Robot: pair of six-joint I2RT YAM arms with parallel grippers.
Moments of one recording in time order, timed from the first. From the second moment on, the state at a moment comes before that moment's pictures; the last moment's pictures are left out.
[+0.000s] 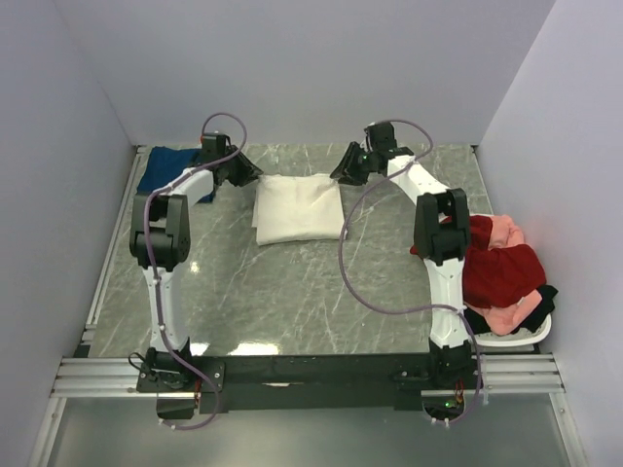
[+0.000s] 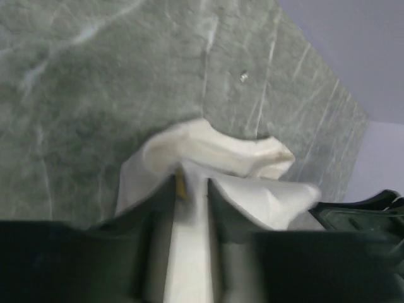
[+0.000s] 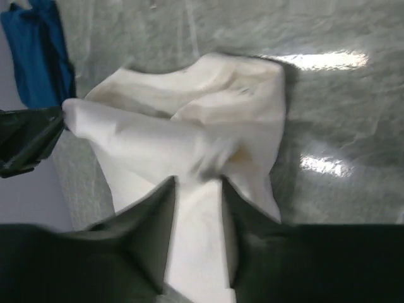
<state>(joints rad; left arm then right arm) -0.13 2.14 1.61 -0.12 0.27 -0.87 0.23 2.28 1.91 -0.41 -0.44 0.66</state>
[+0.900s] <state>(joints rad) -0.18 2.17 1.62 -0.06 0.31 -0.81 0.38 2.14 1.71 -0.30 -0.39 0.65</state>
